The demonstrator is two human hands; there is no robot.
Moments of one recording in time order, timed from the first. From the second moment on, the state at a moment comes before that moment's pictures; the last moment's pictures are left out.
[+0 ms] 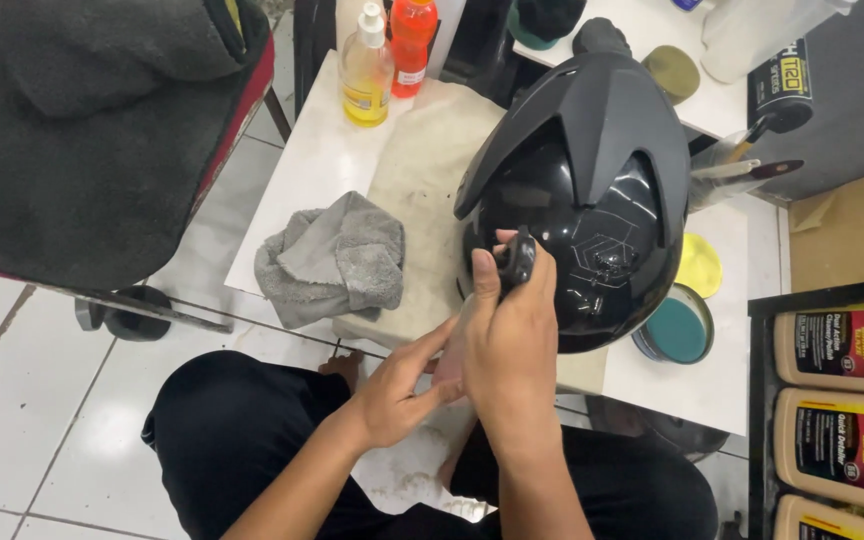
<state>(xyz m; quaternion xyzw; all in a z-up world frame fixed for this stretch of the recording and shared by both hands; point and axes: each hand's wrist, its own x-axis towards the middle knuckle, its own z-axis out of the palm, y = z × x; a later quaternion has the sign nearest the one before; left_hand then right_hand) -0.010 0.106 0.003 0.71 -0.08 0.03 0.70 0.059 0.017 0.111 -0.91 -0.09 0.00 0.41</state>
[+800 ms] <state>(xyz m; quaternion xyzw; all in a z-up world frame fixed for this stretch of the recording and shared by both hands) -0.028 -0.018 -0.042 0.77 -0.16 -0.03 0.61 0.034 -0.124 0.055 -0.90 0.02 -0.05 0.42</state>
